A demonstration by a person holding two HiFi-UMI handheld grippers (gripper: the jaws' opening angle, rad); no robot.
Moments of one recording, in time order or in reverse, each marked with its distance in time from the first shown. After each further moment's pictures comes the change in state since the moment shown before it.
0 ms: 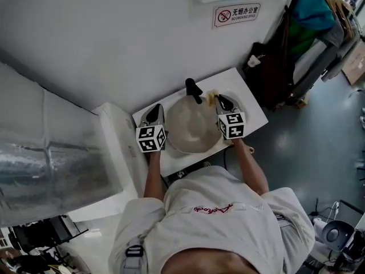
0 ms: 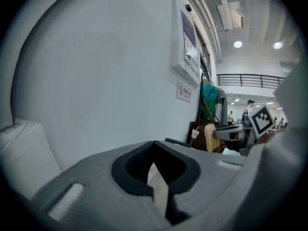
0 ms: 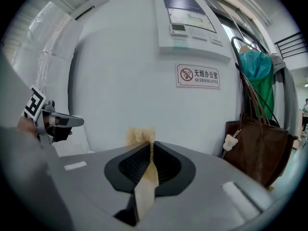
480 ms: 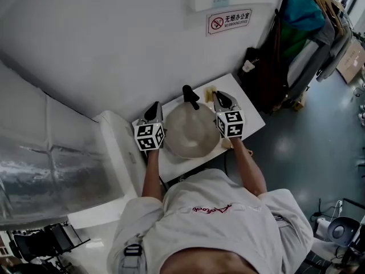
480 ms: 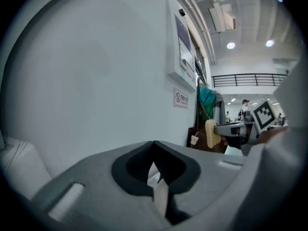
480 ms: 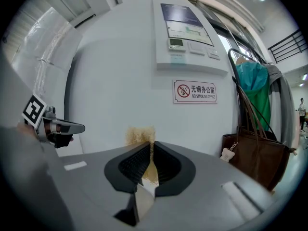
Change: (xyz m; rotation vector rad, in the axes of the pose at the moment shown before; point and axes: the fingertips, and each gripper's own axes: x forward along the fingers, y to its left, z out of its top) left arm 0.005 -0.005 0.039 0.044 -0.055 -0.027; right arm -0.013 -0.002 0.051 0.004 -0.104 -0.034
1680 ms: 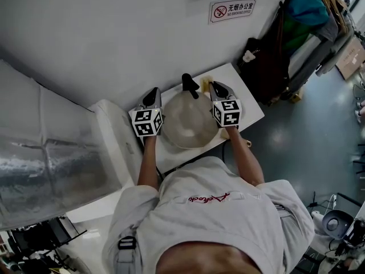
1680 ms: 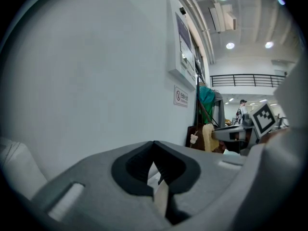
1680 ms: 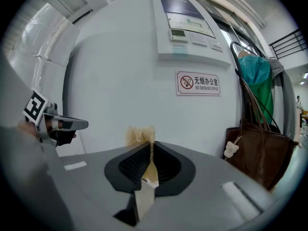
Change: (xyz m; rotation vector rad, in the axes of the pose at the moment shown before) left arm 0.015 0.006 -0.003 0.003 0.020 -0.029; right arm 0.018 0.011 -0.018 0.018 0.059 0.003
